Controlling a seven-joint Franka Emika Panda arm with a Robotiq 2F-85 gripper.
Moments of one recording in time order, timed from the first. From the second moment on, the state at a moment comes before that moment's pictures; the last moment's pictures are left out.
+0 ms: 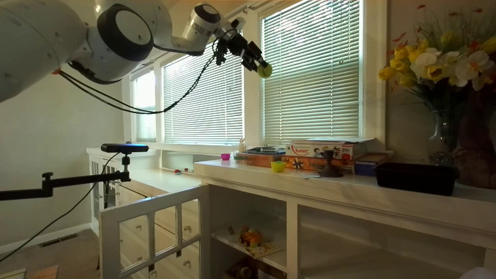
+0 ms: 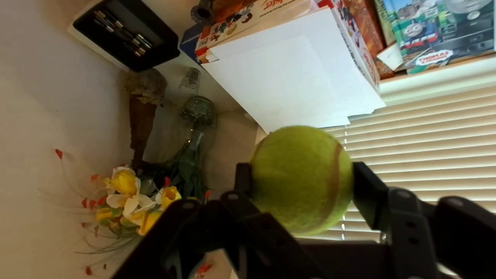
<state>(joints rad) 0.53 0.74 -0.34 -0.44 -0.45 1.69 0.68</state>
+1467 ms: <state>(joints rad) 0.33 0.68 -0.26 -0.44 -0.42 1.71 0.84</state>
